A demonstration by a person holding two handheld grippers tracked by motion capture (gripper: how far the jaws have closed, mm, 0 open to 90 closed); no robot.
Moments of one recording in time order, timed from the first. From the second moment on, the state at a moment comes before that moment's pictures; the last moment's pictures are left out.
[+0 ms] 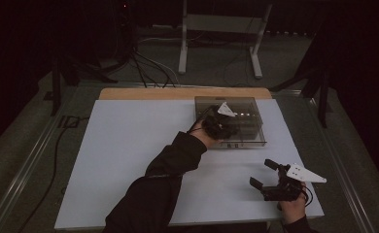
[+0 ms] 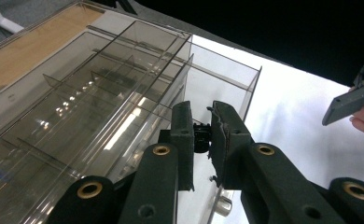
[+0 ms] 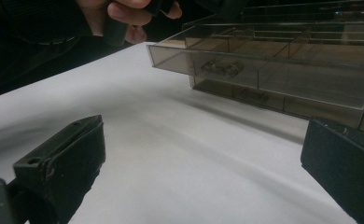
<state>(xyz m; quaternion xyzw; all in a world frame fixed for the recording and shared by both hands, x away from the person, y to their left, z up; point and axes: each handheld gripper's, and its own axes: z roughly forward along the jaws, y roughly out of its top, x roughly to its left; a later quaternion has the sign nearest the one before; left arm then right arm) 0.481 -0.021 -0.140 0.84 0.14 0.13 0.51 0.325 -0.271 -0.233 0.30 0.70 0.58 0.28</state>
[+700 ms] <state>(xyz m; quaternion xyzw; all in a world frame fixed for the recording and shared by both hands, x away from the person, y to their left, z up) 0.489 -0.032 -0.143 0.84 0.16 0.12 0.50 0.325 -0.272 -0.233 0.30 0.70 0.58 0.28</state>
